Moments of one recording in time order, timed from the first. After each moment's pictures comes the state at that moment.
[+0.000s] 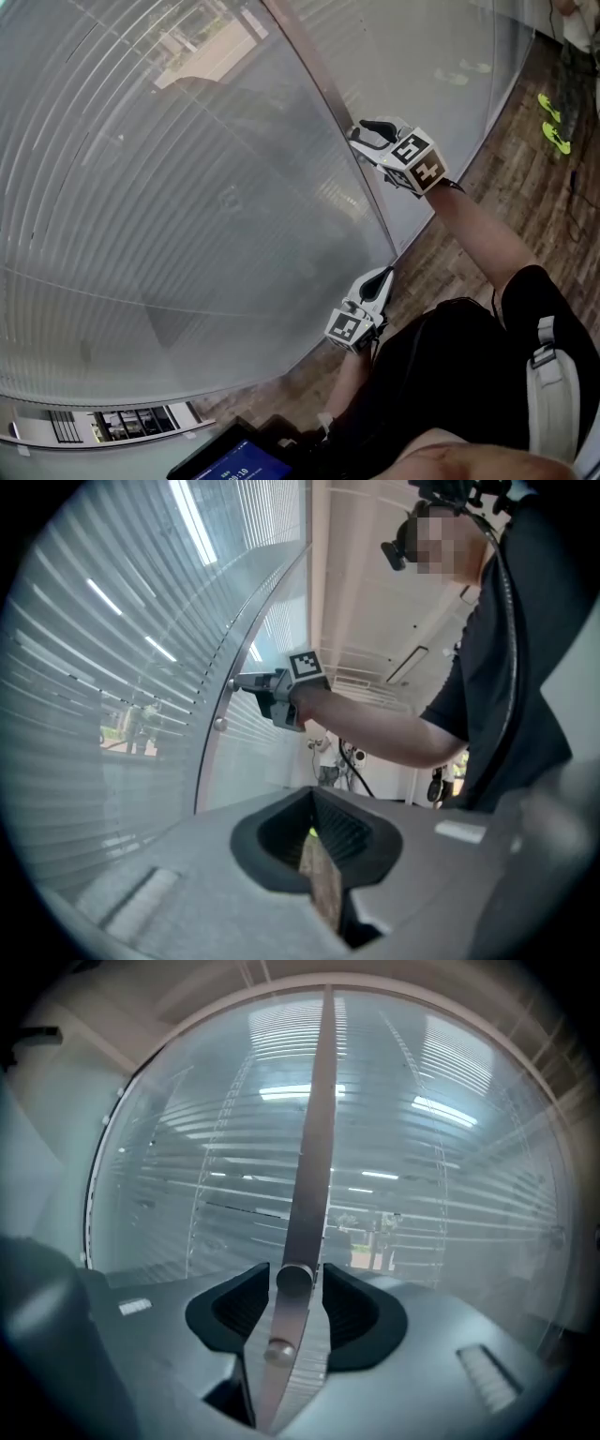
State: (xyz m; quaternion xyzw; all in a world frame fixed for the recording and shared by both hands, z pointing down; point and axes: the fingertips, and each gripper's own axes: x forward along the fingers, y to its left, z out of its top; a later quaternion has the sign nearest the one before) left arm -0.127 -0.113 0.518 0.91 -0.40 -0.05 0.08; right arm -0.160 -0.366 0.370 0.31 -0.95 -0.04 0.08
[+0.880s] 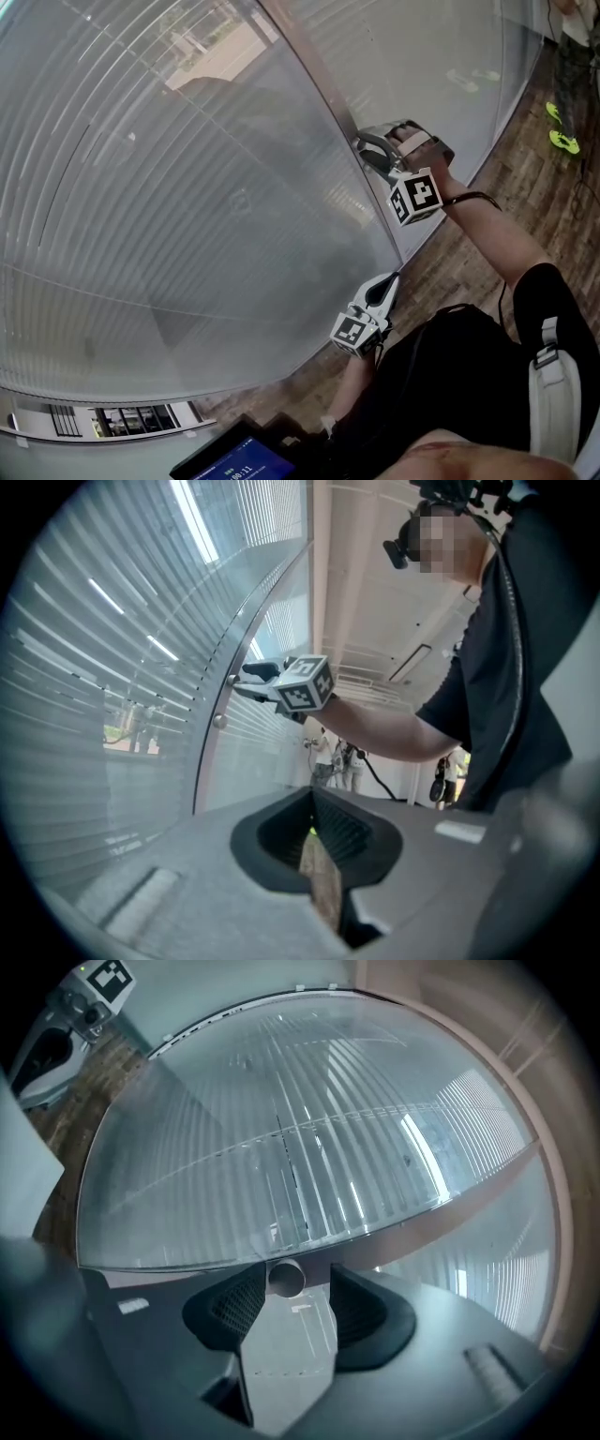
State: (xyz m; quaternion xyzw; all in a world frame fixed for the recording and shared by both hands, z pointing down) left arm -0.117 -0.126 0.520 0.91 -0.41 -0.05 0.08; right arm -0.168 -0.348 0.369 0.28 -0.74 -0.54 0.27
